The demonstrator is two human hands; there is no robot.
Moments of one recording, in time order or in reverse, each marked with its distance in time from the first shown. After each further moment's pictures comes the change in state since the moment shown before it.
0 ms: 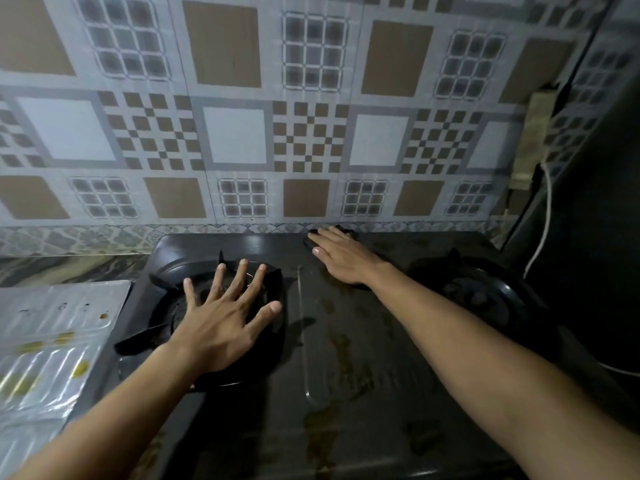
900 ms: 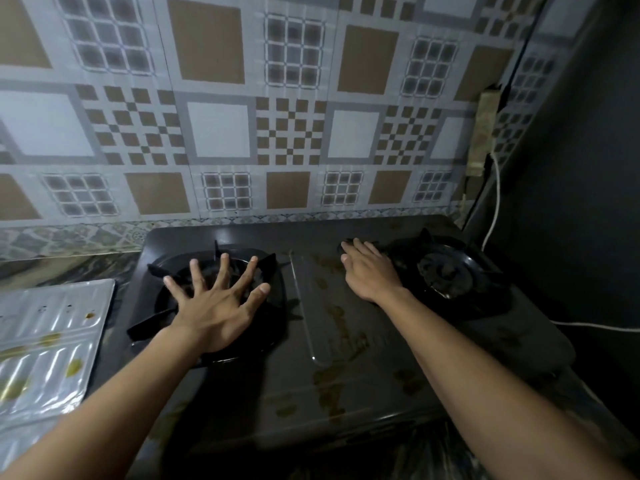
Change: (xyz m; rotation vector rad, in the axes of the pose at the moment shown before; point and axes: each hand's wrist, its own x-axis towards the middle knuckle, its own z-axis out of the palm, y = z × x) left_hand -0.015 -0.004 -0.014 -0.013 -0.086 -0.036; right_hand -0.092 -0.004 0.021 -0.003 0.124 0.426
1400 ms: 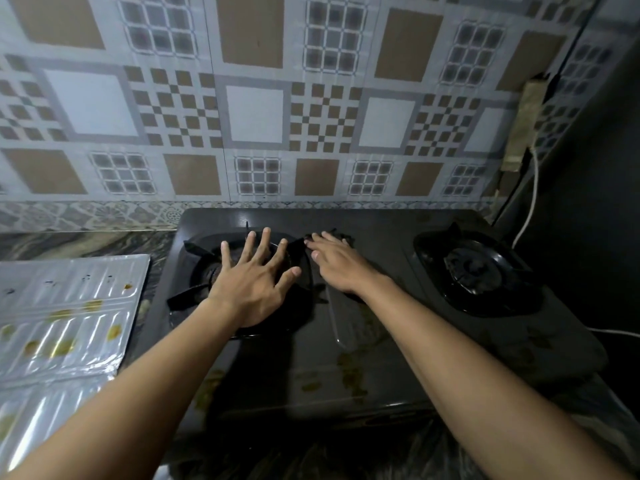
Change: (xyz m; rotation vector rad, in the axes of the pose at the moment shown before) left_hand 0.003 -0.002 0.005 0.037 0.115 0.128; right_hand -0.004 -0.089 0.015 0.185 -0.095 -0.321
